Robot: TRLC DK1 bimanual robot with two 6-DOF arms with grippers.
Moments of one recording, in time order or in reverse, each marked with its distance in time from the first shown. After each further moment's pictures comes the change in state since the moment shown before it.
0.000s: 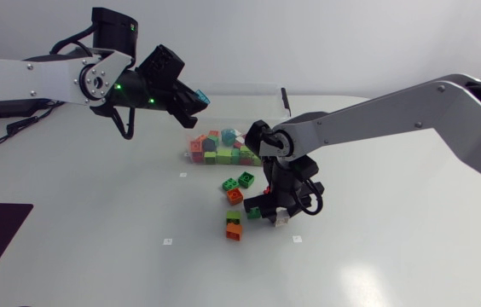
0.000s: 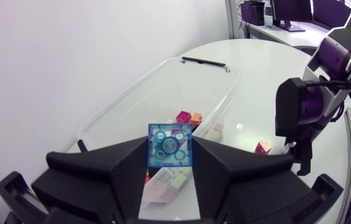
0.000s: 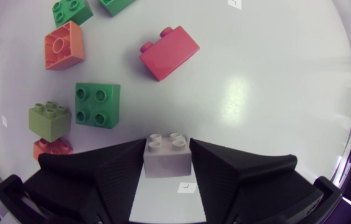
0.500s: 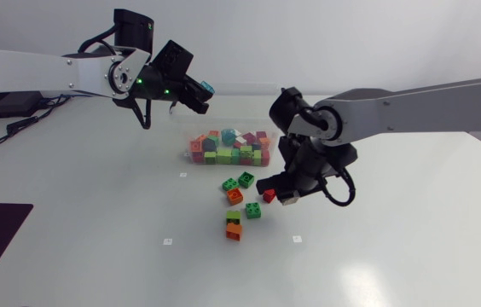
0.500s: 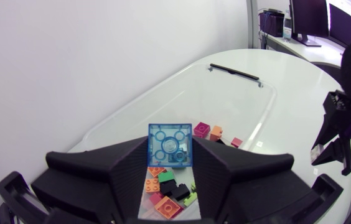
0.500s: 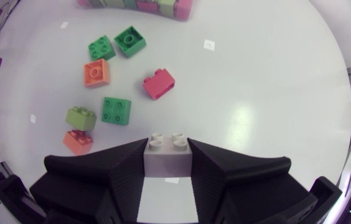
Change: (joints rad) left arm 0.000 0.172 0.169 0.055 -0.055 -0.101; right arm -0.046 -0.267 -0.113 0.078 -0.019 -0.092
